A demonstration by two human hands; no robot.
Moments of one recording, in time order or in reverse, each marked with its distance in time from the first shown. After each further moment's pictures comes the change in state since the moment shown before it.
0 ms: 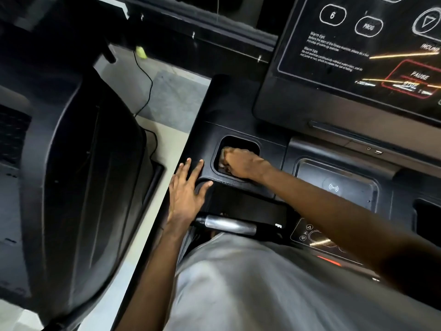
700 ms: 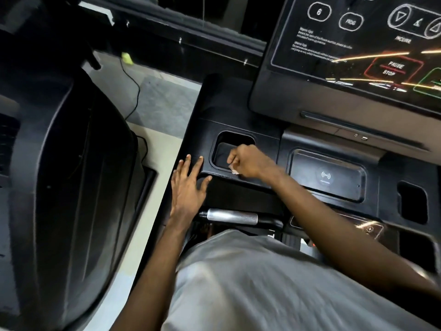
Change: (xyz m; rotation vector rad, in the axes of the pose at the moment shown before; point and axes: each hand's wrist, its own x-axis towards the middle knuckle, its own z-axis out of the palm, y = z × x) left_hand -0.001 0.004 -0.002 -0.040 -0.032 0.053; right_hand -0.056 -0.020 -0.014 0.484 0.134 0.241
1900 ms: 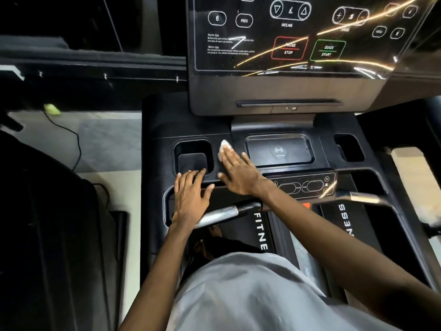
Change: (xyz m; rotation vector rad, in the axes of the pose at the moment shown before) left_hand 0.010 0.040 0.035 0.112 -0.099 0.449; right_hand -0.072 0.048 0.040 -0.300 0.149 0.242
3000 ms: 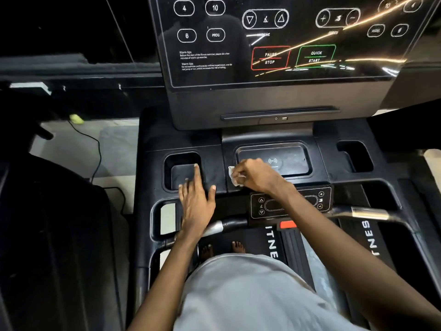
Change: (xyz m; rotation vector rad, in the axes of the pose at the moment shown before) left_hand 0.025 0.077 0.002 -0.112 -0.107 -0.295; right_hand -0.009 0.081 -0.038 0.306 0.115 -0.086
